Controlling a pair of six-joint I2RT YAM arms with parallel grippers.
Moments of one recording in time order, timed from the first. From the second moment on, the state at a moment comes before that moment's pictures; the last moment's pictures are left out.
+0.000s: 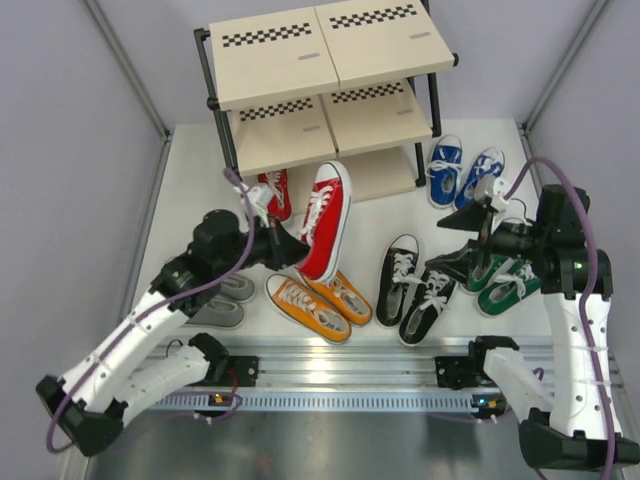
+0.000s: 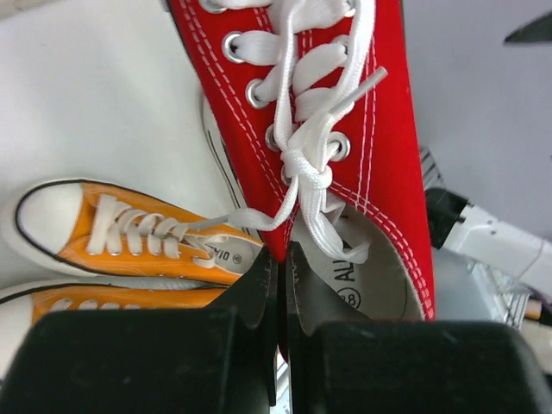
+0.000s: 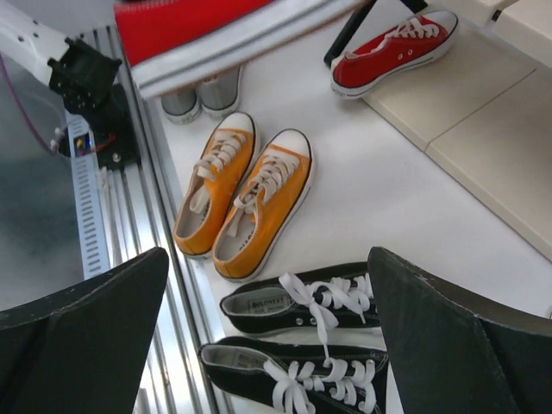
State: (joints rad) left arm -0.56 0.76 0.84 -0.37 0.36 -0.64; right arm -0.04 0.82 1.15 -1.02 -1.18 -0.59
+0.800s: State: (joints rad) left arm -1.11 1.31 0.94 0.05 -0.08 -0.68; right arm 0.01 0.74 0.77 -0.47 -0.75 0.41
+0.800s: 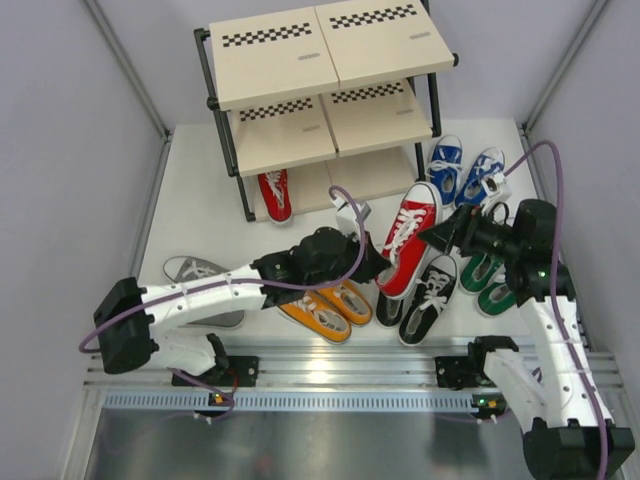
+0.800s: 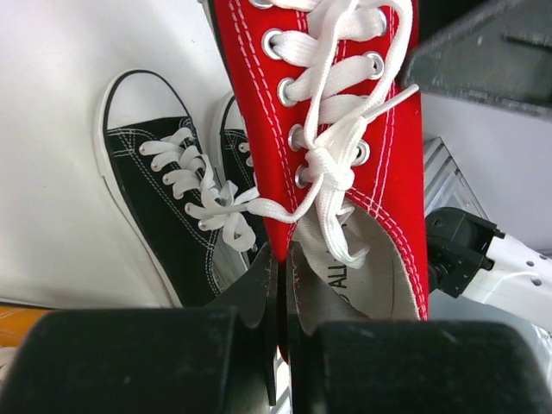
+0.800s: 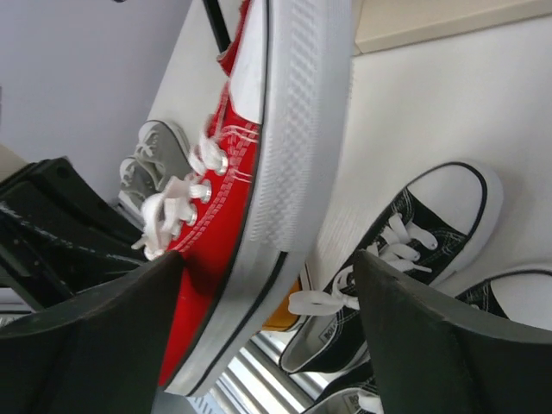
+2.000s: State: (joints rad) left arm -1.12 0.92 0.66 0.29 0.07 -0.53; right arm 0.10 0.76 0.62 -0.03 -1.34 0.40
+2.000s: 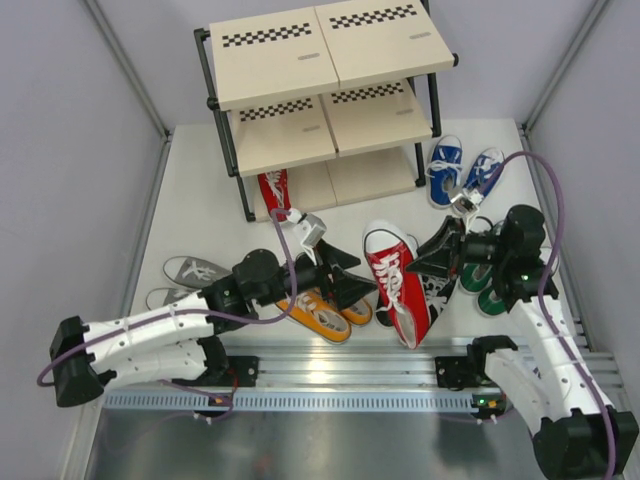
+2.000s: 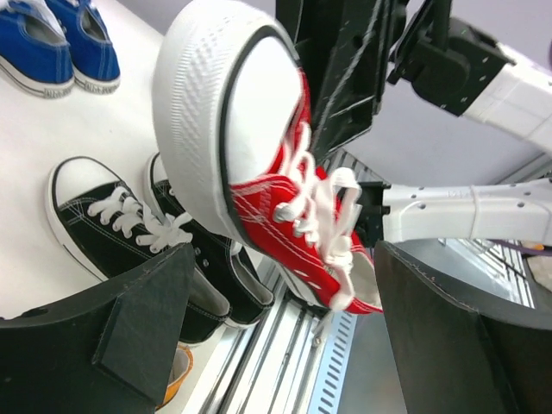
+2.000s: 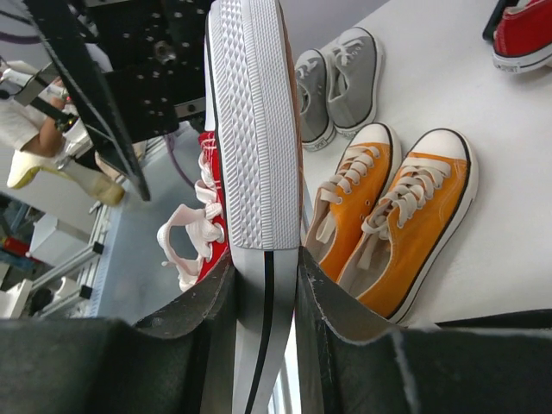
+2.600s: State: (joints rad) left arm -1.02 1.12 0.71 0.44 0.29 -0.60; right arm 0.16 0.77 0.62 -0.03 -1.41 0.37
